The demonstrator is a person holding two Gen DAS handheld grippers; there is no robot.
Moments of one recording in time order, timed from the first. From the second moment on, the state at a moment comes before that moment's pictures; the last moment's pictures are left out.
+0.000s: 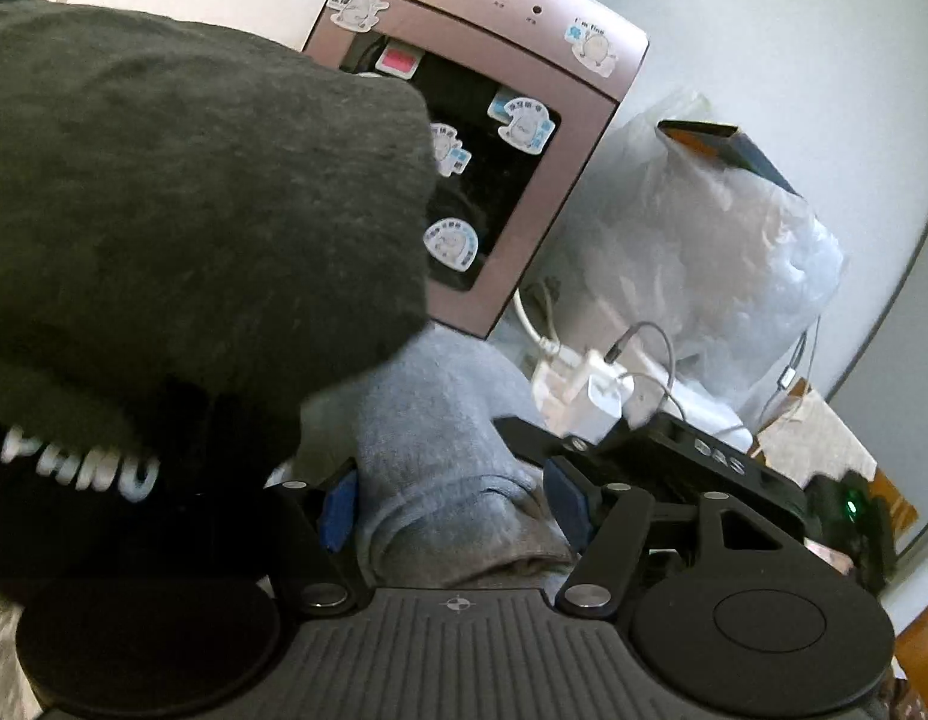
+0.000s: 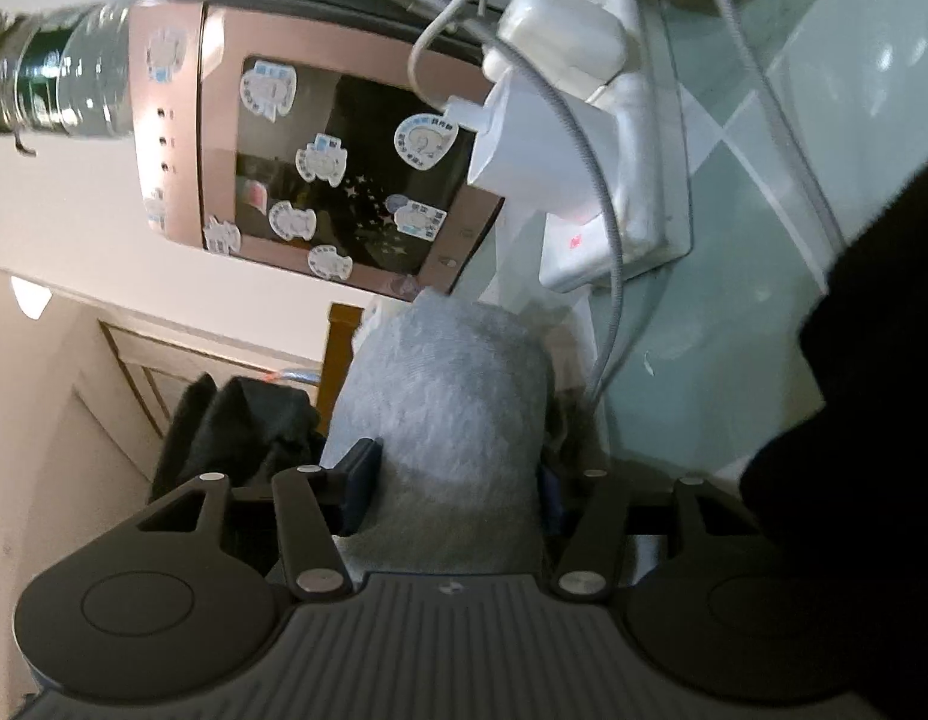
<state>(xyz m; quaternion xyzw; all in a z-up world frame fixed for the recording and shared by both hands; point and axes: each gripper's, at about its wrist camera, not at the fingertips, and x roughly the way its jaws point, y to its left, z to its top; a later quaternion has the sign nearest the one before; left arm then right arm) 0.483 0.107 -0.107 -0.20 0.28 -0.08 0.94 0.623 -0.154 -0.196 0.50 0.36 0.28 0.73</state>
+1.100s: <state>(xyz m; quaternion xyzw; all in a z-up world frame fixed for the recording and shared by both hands) 0.218 0.156 0.020 -0.12 0.35 -0.08 0.93 0.540 -0.137 -0.145 0.43 0.42 0.17 0.78</state>
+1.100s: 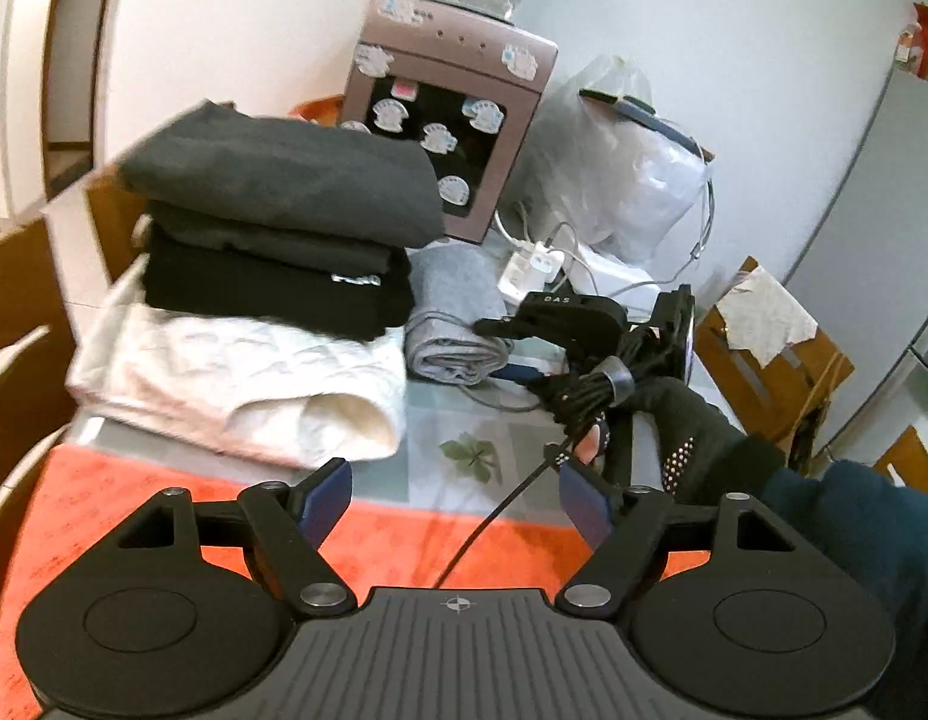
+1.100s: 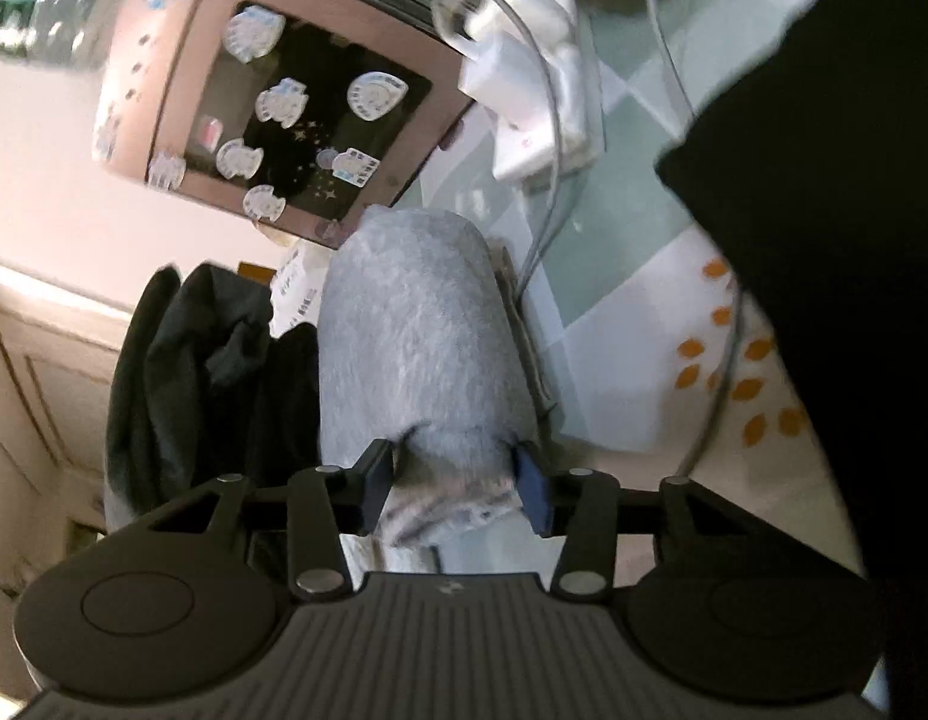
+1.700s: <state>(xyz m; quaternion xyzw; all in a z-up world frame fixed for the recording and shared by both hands) 0.026 0.167 0.112 -0.05 0.26 0.03 0.96 0.367 -0.132 -0.006 0.19 0.37 0.25 0.87</state>
